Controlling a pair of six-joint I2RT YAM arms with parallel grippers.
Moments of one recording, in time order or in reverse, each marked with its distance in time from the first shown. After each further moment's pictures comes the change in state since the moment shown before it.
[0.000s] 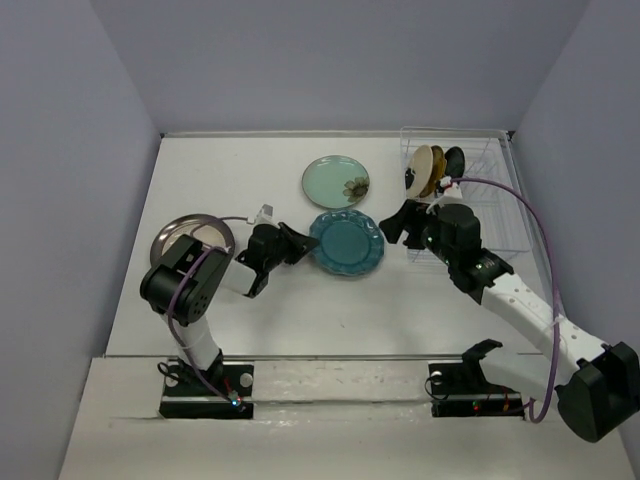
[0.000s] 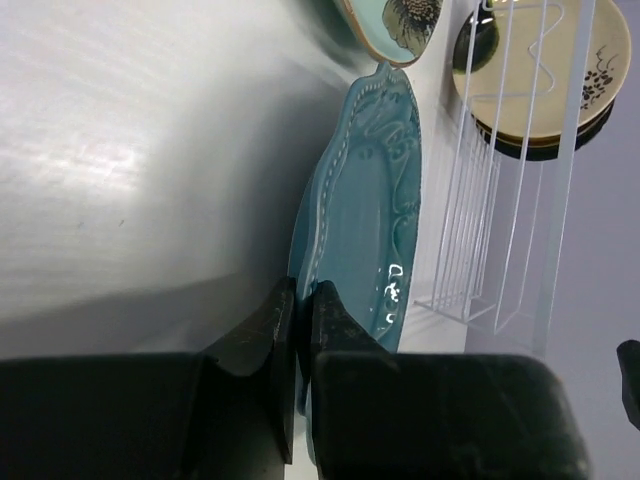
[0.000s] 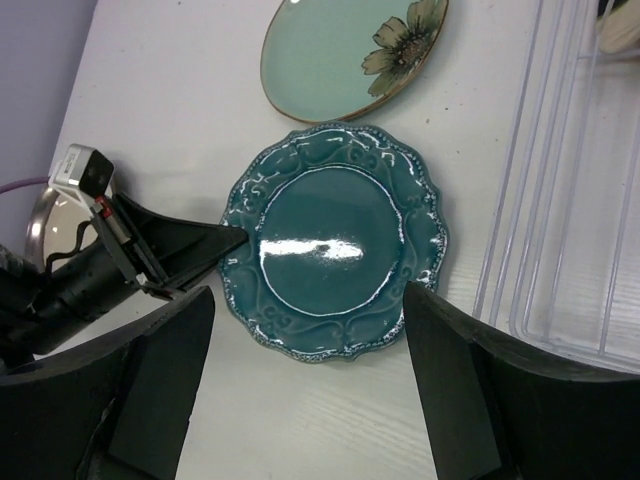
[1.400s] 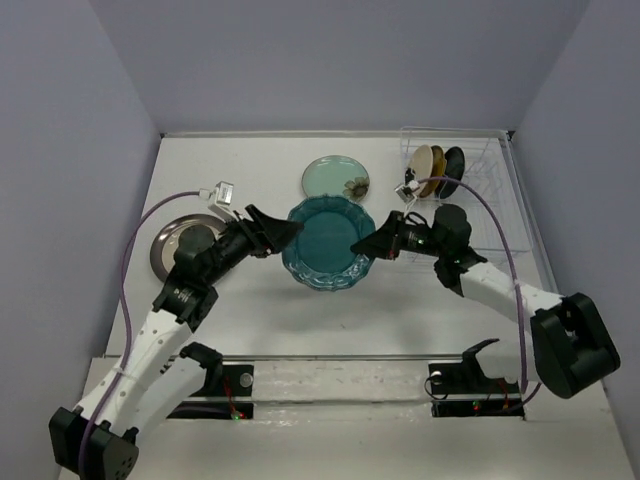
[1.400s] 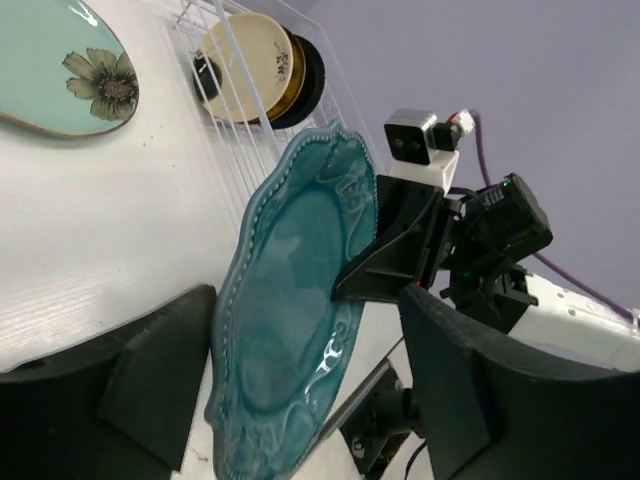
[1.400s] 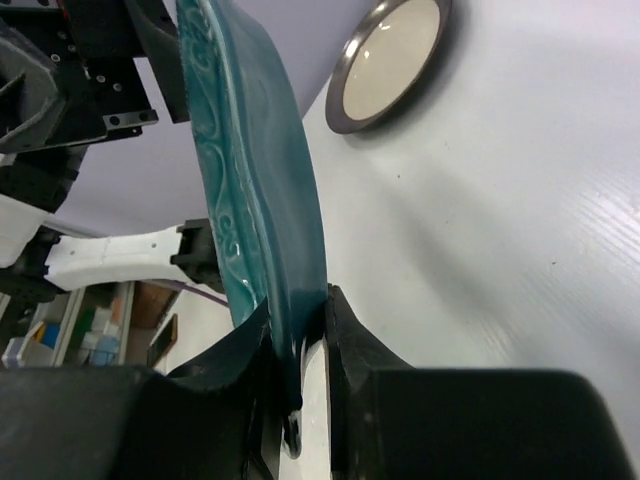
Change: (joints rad) left arm 0.058 -1.065 0.018 -0.718 0.177 0.249; right arm -0.032 0.287 -0.134 0.676 -0.877 0.267
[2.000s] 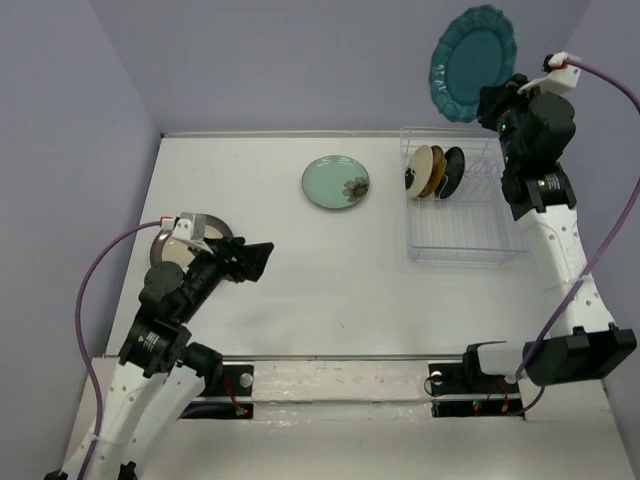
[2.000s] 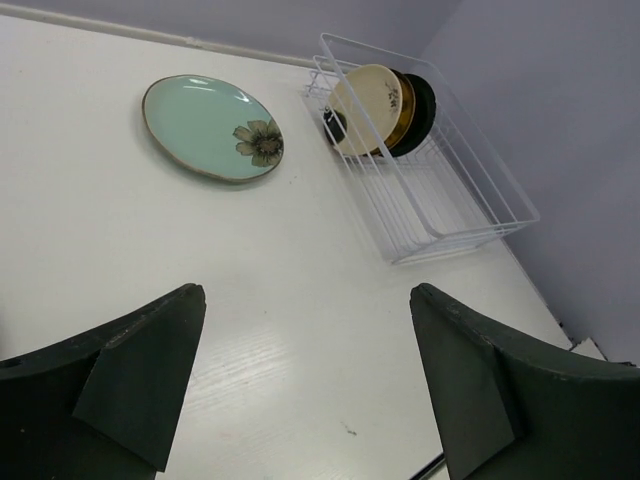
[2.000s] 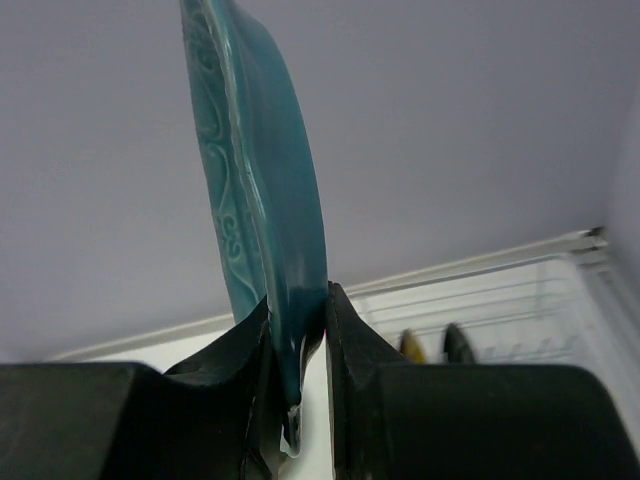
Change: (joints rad) left arm -0.007 -0.326 0.079 -0.414 -0.211 0.398; right arm -0.352 -0.024 0.924 -0.742 0.980 -0.491
